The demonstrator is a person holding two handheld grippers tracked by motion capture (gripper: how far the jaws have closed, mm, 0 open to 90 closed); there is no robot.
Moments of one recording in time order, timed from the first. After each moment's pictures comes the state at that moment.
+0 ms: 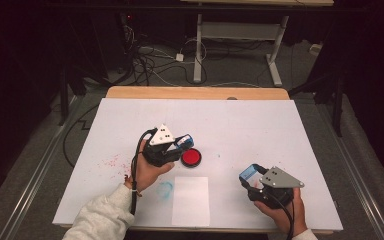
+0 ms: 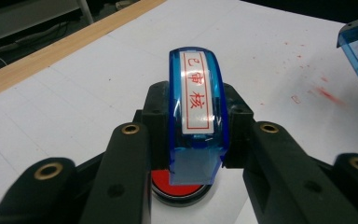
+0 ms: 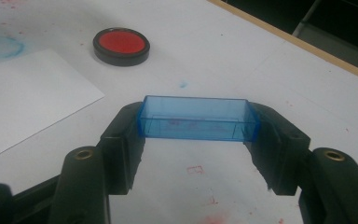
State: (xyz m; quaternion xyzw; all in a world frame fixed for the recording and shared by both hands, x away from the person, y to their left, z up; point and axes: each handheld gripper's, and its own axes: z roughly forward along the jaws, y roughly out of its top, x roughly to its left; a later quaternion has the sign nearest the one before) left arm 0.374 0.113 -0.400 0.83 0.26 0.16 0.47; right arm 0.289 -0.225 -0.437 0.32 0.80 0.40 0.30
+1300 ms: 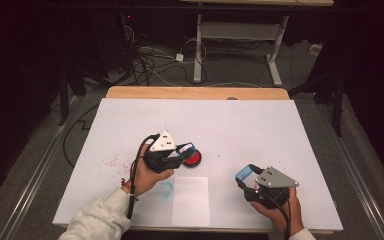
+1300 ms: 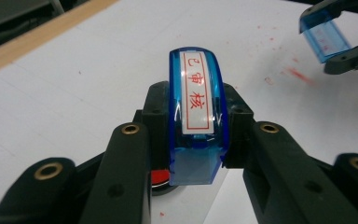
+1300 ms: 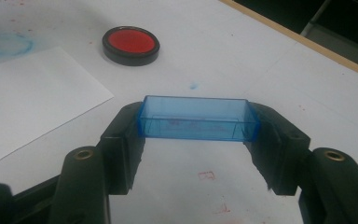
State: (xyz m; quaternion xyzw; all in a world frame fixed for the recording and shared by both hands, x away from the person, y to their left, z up) left arm 0.372 0.105 -0.415 0.85 0.23 0.14 0.45; right arm 0.290 -0.217 -0.439 0.31 0.81 0.40 0.29
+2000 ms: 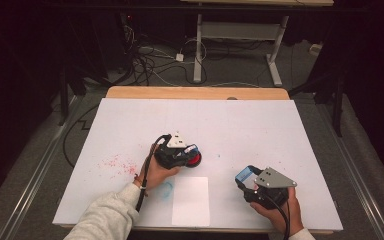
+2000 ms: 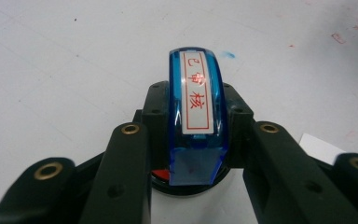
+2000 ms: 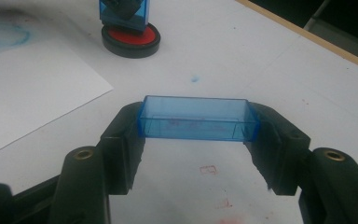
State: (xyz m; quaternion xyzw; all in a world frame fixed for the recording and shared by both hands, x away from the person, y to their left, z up) left arm 0.407 0.090 -0.457 0.87 0.26 0.12 0.40; right arm 0.291 -0.216 -0.444 0.31 0.82 0.39 0.29
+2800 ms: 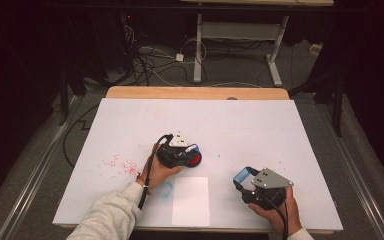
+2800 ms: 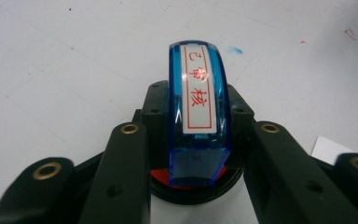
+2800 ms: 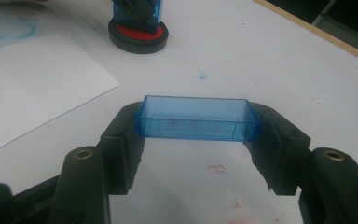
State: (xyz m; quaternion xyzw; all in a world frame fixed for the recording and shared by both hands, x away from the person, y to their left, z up) left arm 0.414 0.085 -0.467 0.87 0.26 0.12 0.40; right arm 0.292 -0.212 -0.447 0.30 0.82 0.39 0.28
